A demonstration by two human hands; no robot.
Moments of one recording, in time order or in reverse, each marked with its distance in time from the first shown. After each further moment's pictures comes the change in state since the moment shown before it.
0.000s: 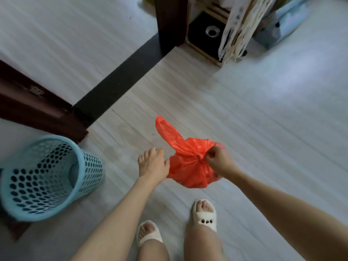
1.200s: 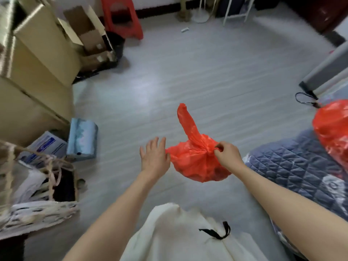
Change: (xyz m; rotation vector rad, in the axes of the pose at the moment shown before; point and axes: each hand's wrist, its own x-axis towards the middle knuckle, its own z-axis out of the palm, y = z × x) left_hand -0.023 0.869 -0.252 0.364 -0.051 0.995; right_hand -0.148 0.328 -0.730 0.509 0.791 0.727
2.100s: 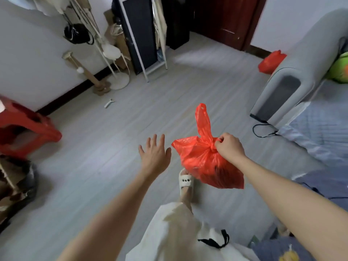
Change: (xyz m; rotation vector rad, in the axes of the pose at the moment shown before) left_hand 0.667 0.540 -0.099 0.221 -0.064 0.406; right_hand 0.665 0.093 -0.401 0.160 0.306 0.352
